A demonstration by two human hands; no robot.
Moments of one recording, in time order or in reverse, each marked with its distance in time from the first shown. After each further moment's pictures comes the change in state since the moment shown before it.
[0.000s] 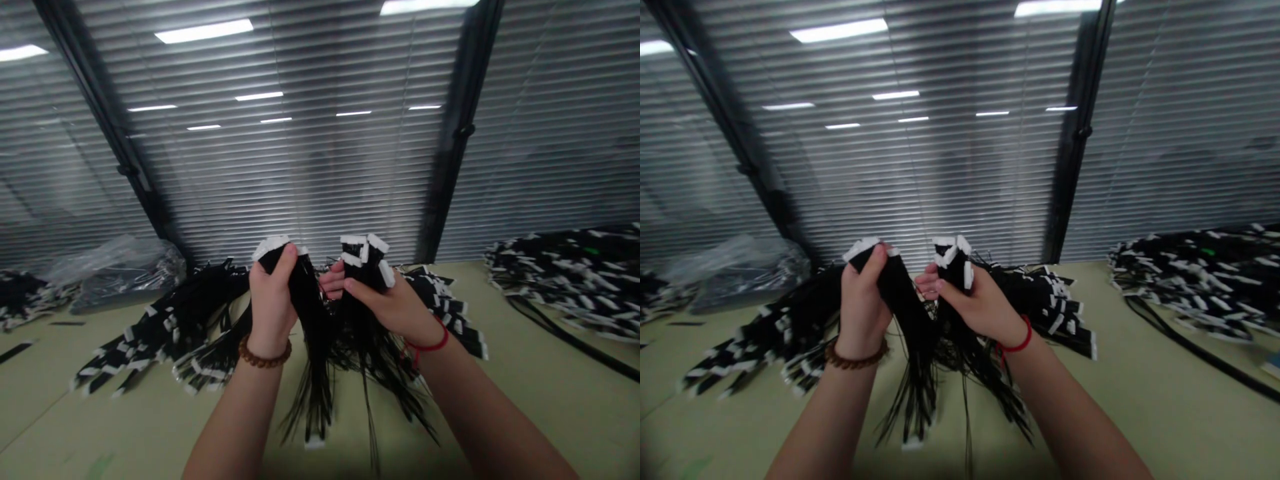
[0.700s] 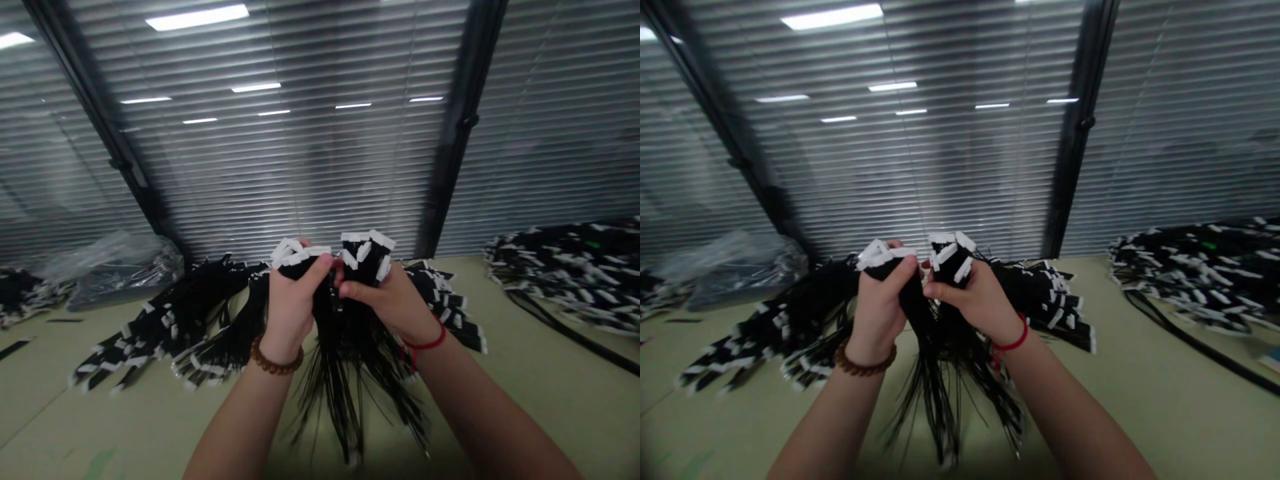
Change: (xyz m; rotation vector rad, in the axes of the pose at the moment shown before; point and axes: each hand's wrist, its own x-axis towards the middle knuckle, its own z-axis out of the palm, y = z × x) left_hand -0.014 -0.010 0.006 0.035 -0.227 -0.088; right_hand 0.003 0.001 0.003 -0.008 0.144 -0.047
